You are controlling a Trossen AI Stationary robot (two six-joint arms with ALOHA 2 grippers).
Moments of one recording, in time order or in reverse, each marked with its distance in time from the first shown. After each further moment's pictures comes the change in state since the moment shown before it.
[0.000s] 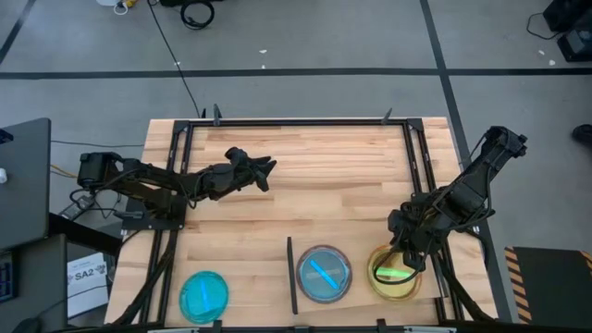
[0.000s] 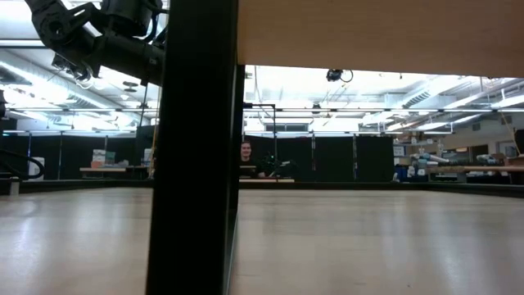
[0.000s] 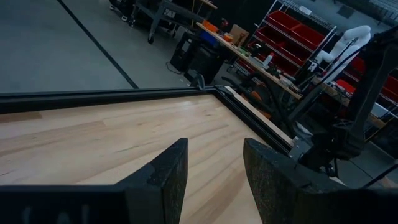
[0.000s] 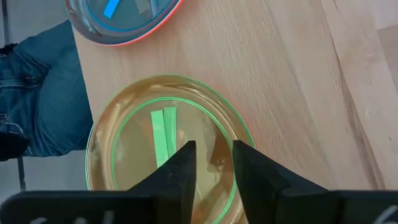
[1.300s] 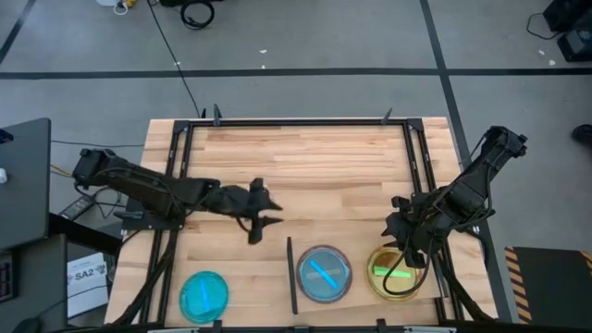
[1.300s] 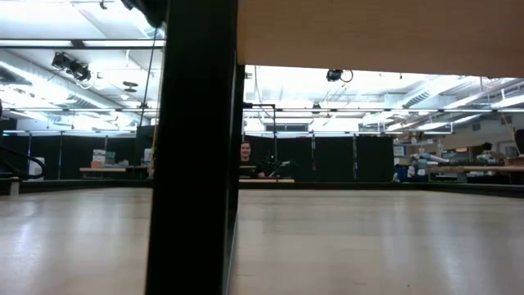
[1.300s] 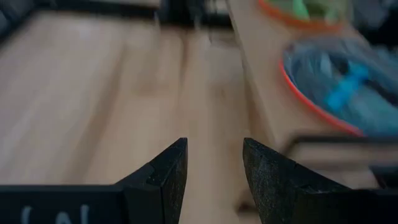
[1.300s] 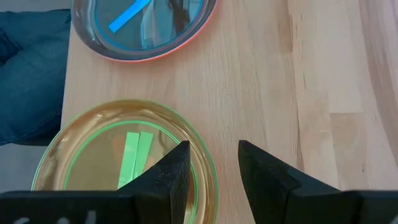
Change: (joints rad) left arm -0.294 -0.049 0.395 -0.788 0.365 0.407; right arm 0.000 -0.001 0.000 0.032 0.150 -0.324
